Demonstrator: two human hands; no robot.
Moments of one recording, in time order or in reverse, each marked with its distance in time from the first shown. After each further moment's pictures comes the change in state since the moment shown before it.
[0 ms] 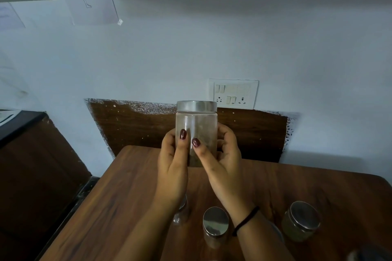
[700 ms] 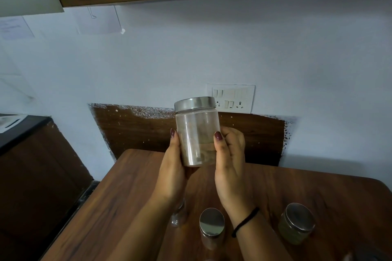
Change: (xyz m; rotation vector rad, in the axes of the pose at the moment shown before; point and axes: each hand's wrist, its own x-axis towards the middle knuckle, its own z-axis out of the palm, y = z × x) left_hand -0.008 0.015 0.015 -0.269 -0.067 -0.275; right_hand -0.004 -0.015 -0.017 -0.016 0.097 -0.029
